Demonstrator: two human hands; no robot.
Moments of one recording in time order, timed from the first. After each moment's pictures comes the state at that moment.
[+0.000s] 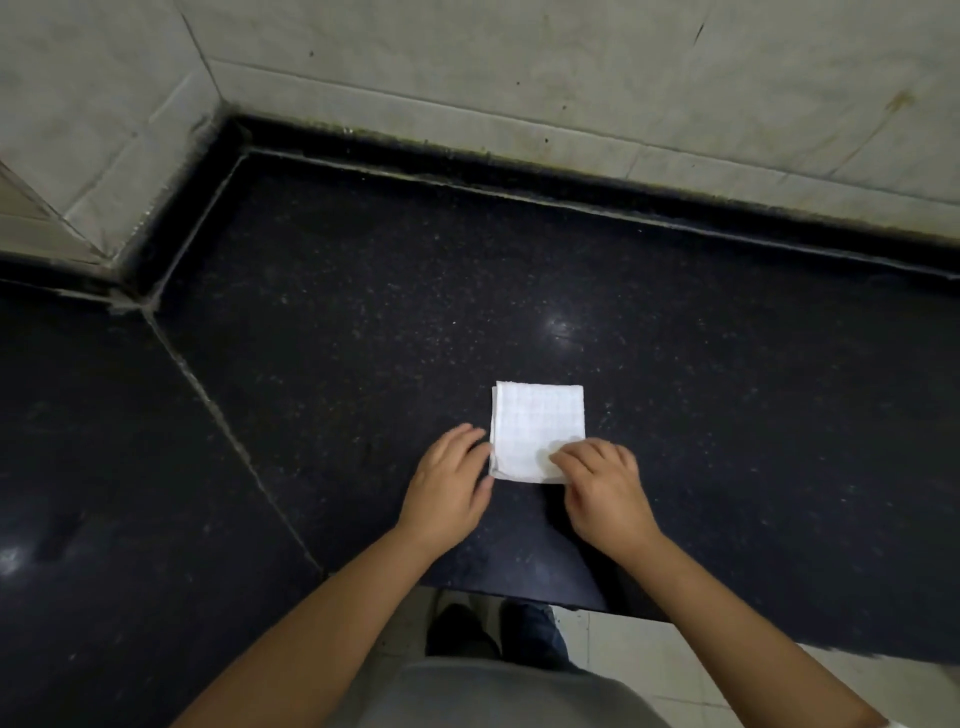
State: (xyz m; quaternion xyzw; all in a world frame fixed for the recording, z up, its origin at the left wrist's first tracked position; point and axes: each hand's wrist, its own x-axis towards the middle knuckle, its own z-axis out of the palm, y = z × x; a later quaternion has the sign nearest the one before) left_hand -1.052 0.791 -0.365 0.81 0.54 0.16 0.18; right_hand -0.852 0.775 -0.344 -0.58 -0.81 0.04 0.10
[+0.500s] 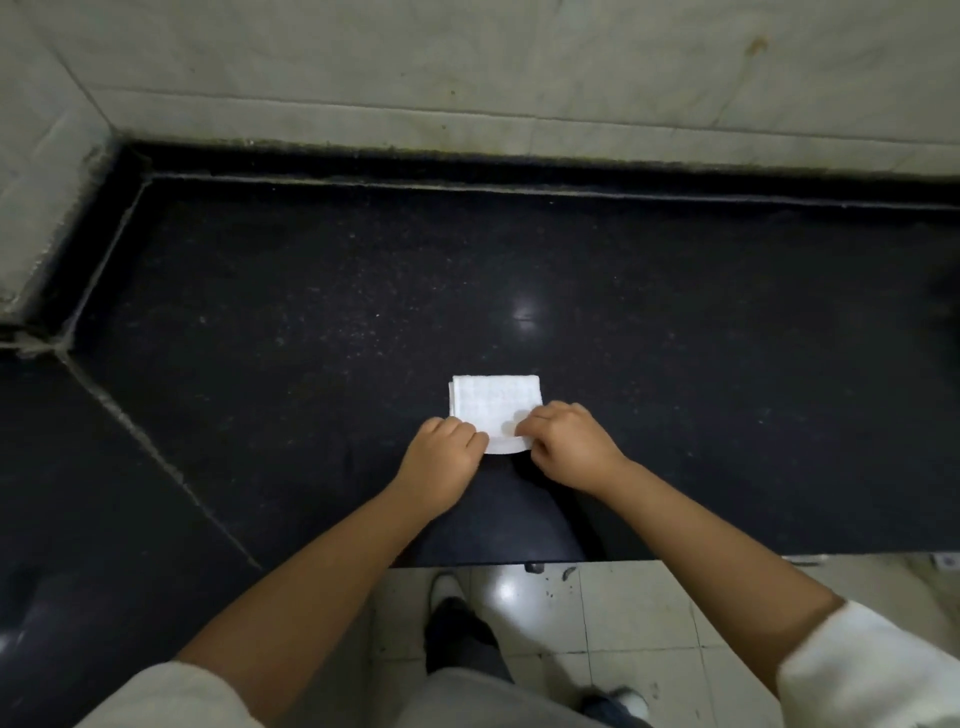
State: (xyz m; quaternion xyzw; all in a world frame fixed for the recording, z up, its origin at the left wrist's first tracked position) left_hand -0.997 0.802 -0.351 0.93 0.37 0.03 -0.01; right_hand -0.812 0.780 -0.318 -0.60 -0.78 0.16 0.01
